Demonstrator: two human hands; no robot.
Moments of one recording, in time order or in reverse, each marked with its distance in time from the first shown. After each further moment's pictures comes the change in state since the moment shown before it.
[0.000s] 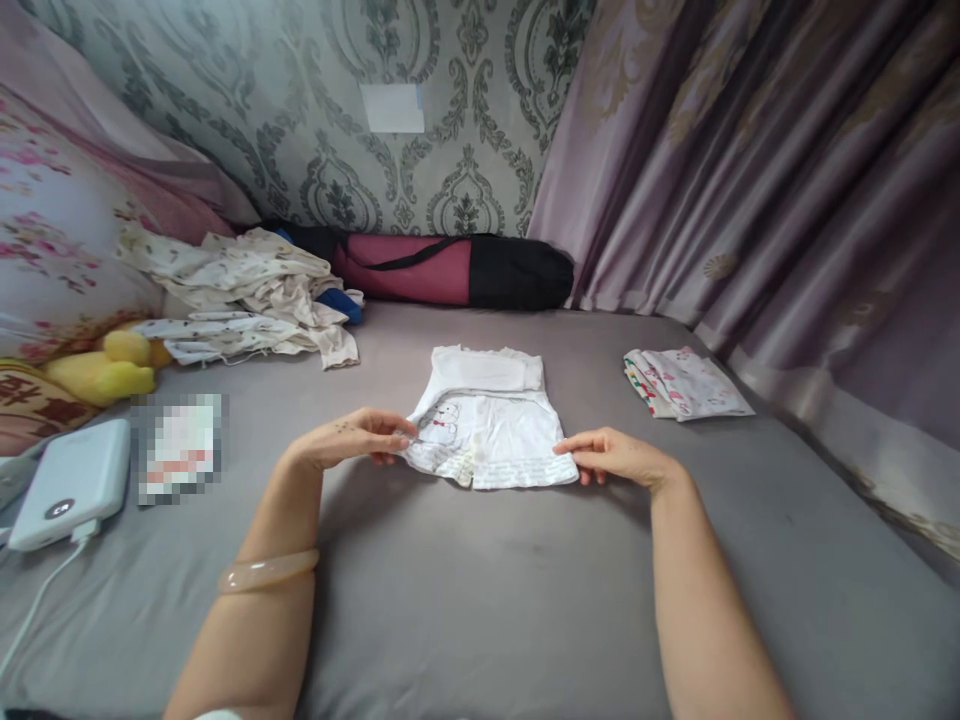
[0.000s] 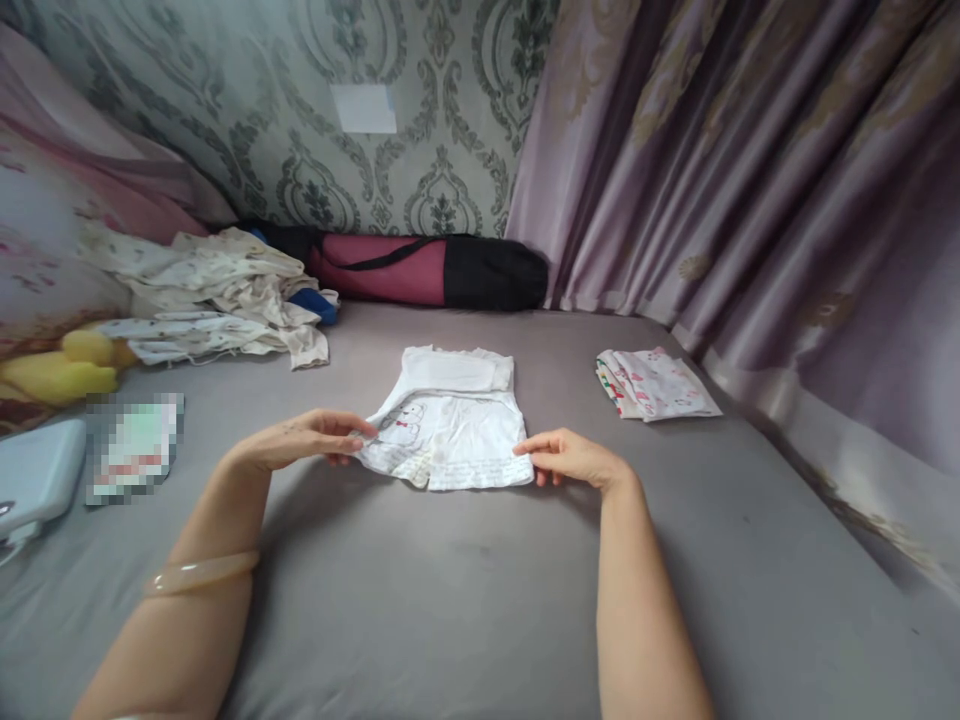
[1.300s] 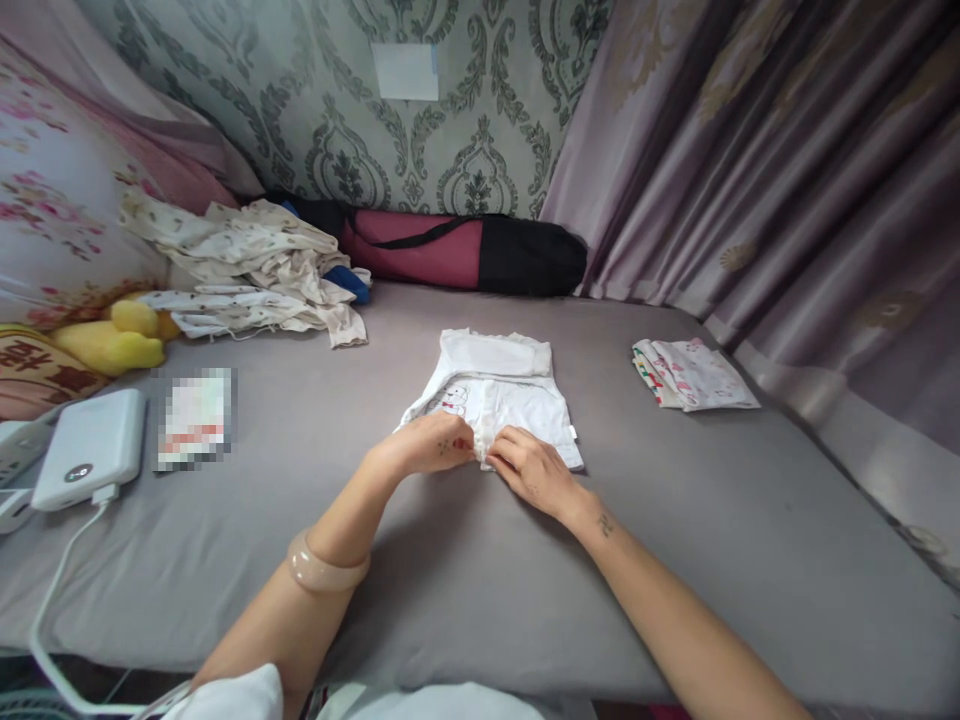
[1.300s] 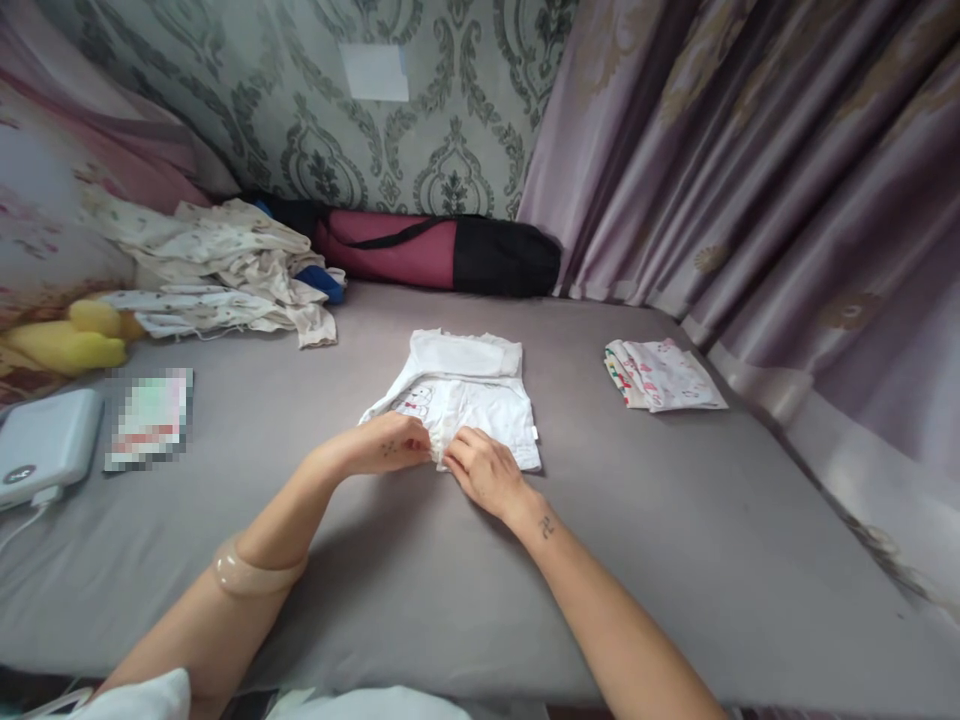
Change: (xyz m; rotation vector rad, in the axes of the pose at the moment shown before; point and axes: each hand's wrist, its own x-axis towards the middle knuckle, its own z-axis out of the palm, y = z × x) left_hand 0.034 0.019 0.074 0.756 0.042 0.332; right_hand 0.037 -0.028 0.125 -0.884 0.370 -0.620
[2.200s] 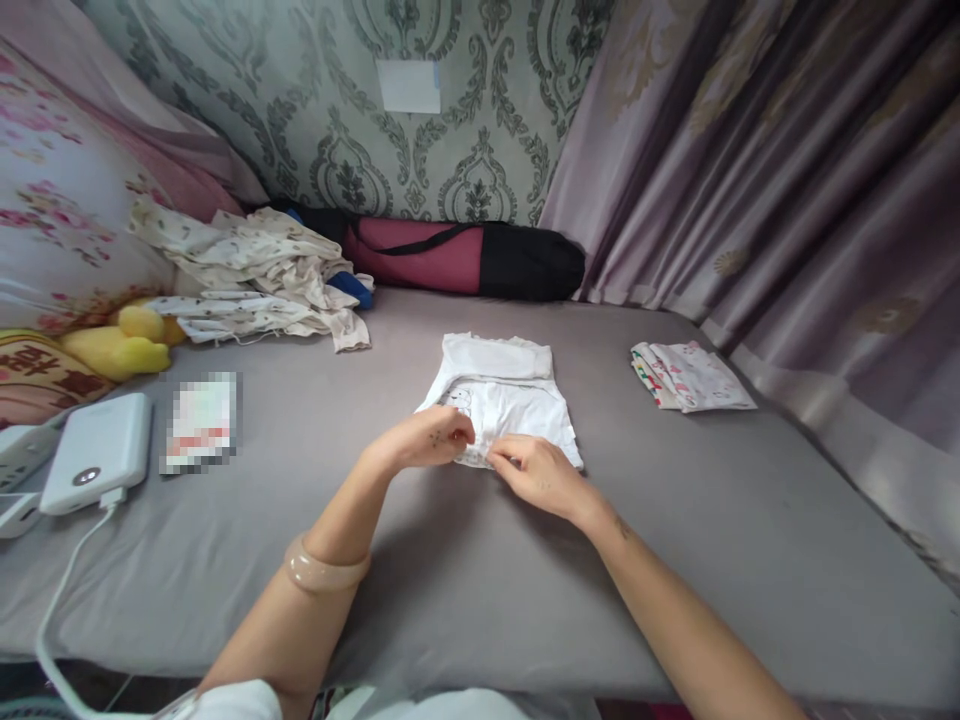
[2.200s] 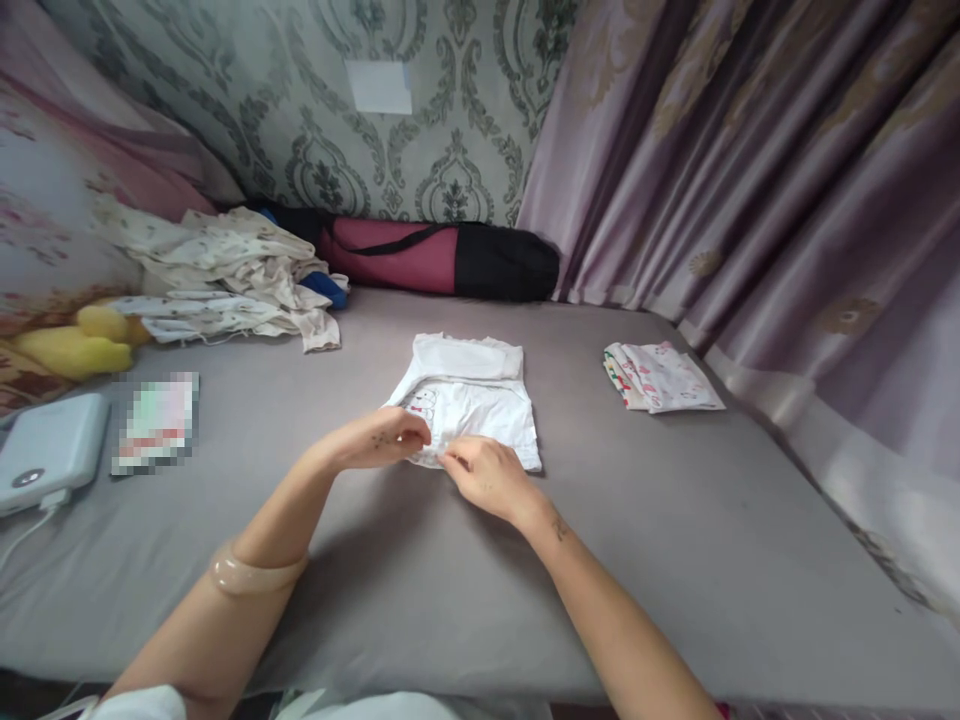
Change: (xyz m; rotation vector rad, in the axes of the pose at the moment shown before) left_hand -0.007 0.003 -0.013 -0.079 0.082 0.021; right_hand 0.007 -0.017 -0.017 0.224 0.002 0.159
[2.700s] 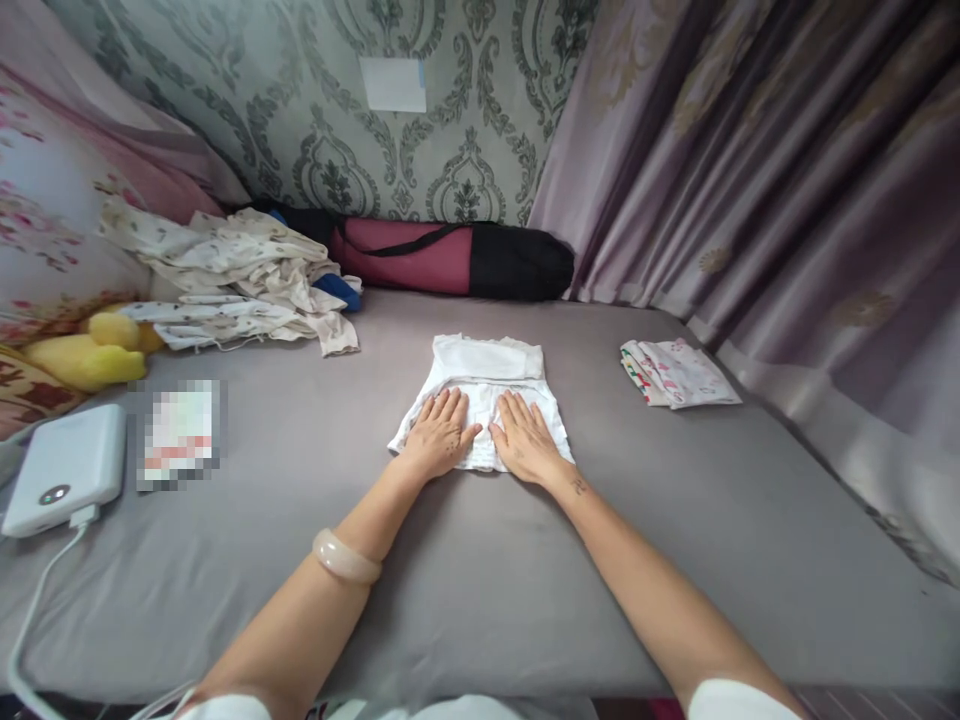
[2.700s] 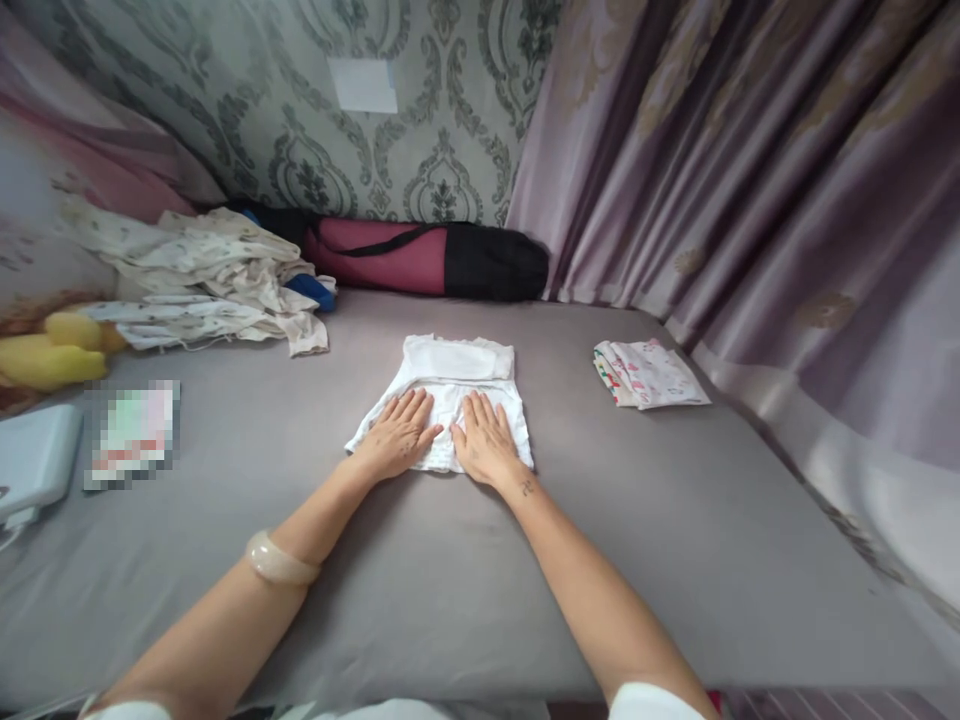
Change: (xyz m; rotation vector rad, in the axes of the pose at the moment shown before) left_hand 0.031 -0.021 0.061 0.463 0.214 -0.285; right_hand 0.031 0.046 0.027 -0.406 -0.071 0.278
